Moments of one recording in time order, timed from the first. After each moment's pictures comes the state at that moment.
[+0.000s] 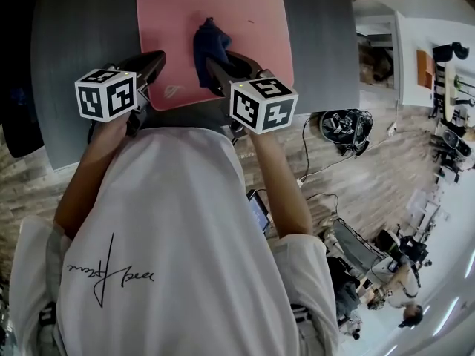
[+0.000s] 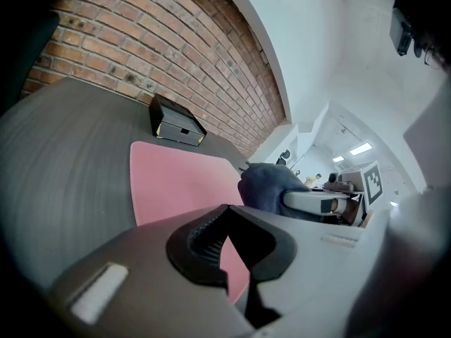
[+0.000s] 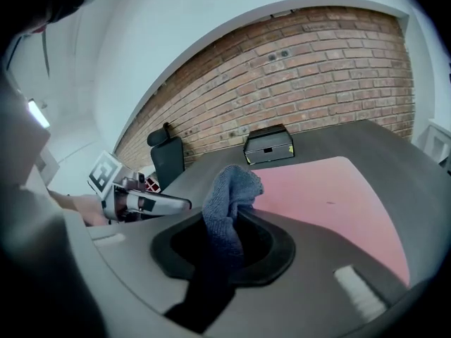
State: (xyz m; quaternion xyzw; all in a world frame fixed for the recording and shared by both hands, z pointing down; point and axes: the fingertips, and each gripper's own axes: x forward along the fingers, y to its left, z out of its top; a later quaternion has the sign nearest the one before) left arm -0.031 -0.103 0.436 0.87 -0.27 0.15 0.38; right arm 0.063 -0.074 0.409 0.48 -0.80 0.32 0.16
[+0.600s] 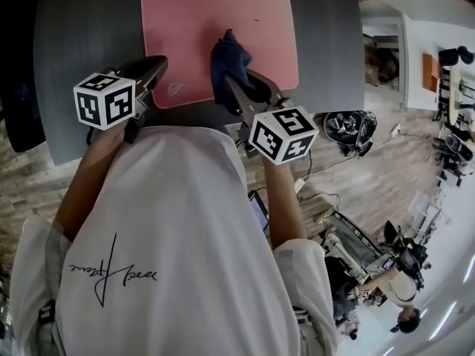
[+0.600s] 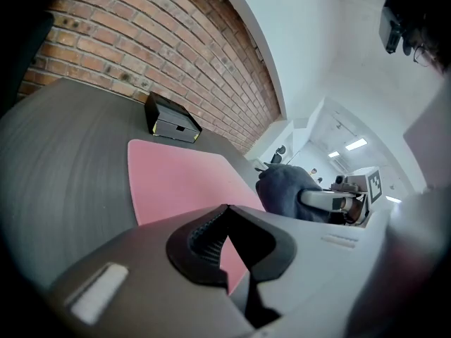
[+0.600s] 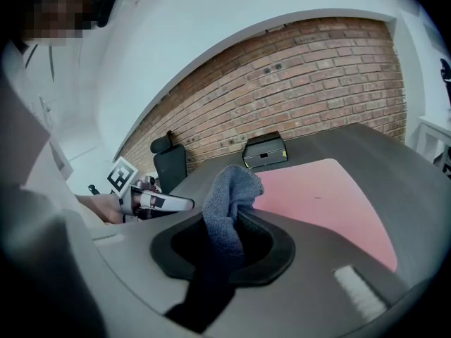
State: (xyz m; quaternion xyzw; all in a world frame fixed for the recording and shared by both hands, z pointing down) left arm -0.040 -0.089 0.436 0.88 -0.25 0.16 0.38; right arm 0.079 -0.034 0.390 0.49 -0.81 0.31 0.12
